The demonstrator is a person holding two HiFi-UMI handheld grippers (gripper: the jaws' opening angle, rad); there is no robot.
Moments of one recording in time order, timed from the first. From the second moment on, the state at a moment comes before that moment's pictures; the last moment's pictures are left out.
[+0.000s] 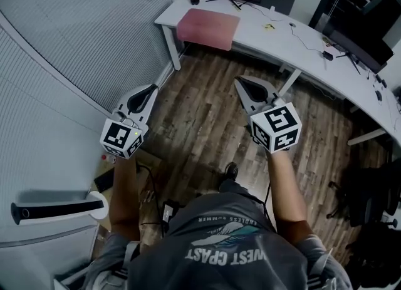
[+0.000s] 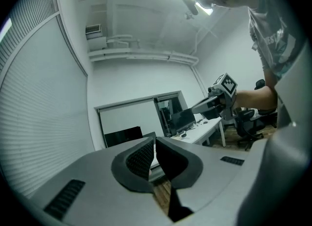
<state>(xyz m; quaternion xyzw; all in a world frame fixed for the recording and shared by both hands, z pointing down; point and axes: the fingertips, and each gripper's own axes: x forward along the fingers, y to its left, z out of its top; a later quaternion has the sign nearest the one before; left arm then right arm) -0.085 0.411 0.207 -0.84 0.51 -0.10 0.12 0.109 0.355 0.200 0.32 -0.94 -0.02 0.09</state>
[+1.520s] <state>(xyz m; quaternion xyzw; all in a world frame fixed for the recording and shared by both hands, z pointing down) -0.012 0.165 0.227 -0.83 0.52 -0.15 0.10 0.175 0.103 0.233 0.29 -0.96 0.02 0.07</state>
